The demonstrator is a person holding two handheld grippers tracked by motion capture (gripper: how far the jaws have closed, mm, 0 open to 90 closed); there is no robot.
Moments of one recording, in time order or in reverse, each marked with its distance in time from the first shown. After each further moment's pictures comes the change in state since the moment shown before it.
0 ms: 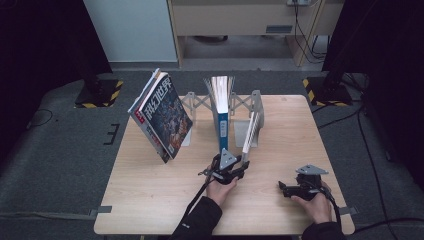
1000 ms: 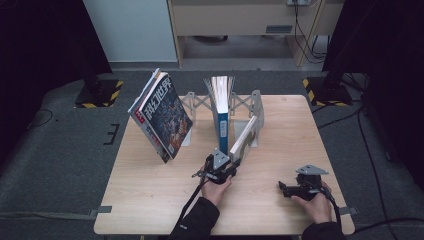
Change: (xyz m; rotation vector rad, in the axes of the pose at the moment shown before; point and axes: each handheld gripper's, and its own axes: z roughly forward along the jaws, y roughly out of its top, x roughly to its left) left arm 0.009 -0.003 -0.014 -0.001 0.089 -0.054; right arm 0.000 0.000 0.000 0.000 -0.001 -0.002
